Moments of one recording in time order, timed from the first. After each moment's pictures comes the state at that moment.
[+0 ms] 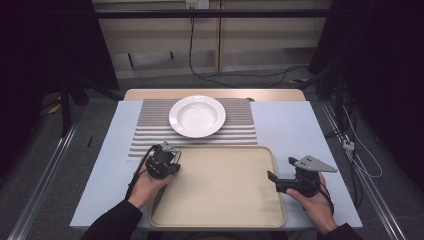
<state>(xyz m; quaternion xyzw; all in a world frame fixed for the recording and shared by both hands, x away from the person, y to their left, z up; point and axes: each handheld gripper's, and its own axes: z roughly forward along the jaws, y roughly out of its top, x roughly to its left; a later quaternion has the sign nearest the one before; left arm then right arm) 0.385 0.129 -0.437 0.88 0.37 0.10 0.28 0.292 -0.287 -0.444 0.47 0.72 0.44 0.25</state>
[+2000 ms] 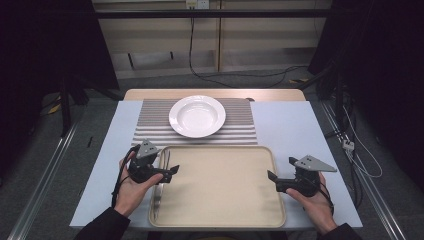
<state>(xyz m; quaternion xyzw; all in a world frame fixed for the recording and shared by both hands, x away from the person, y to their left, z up) 0.358 0.167 -0.409 0.82 0.35 0.17 0.42 0.292 -0.287 -0.444 0.47 0.72 0.44 0.25</state>
